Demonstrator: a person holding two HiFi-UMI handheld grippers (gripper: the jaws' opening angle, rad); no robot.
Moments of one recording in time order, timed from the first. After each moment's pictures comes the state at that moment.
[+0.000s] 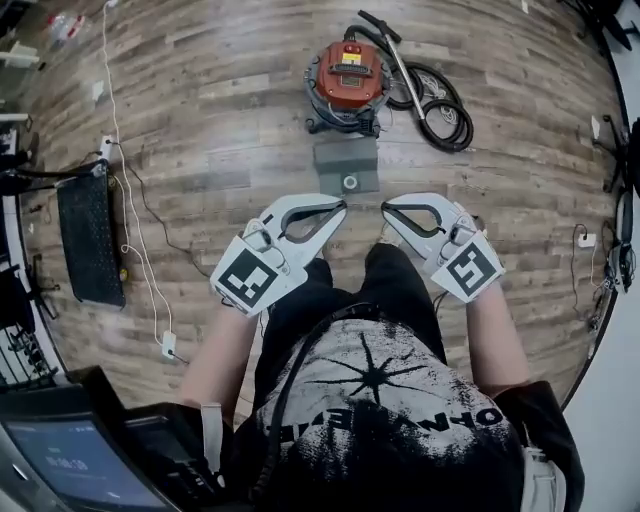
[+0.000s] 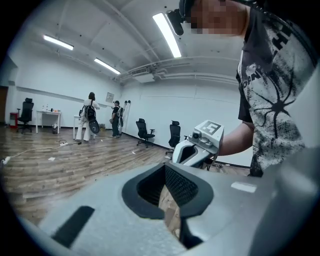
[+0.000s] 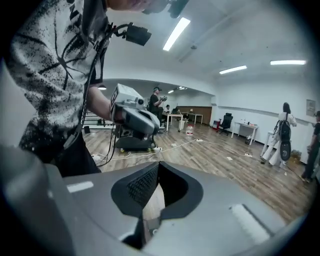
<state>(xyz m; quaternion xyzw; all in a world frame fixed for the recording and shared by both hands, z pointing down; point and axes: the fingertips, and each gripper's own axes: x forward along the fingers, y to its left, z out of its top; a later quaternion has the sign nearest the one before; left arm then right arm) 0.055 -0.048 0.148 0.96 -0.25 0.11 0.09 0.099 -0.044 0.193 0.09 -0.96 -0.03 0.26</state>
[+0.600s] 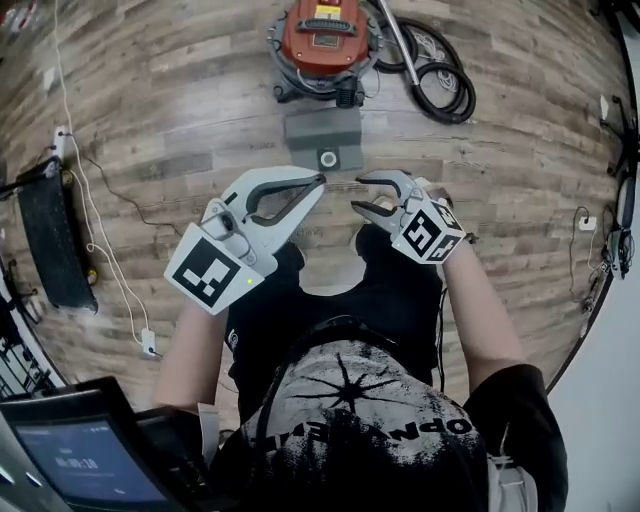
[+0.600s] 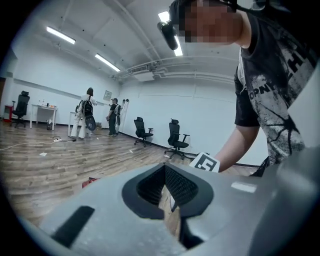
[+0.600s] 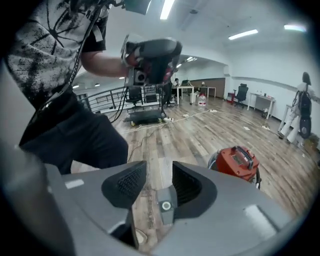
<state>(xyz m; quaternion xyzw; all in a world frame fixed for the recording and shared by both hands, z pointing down) 0.066 -0.125 0.277 0.95 -0.26 0.07 0.14 0.111 -0.075 0.458 0.02 -0.94 0.03 0.35</state>
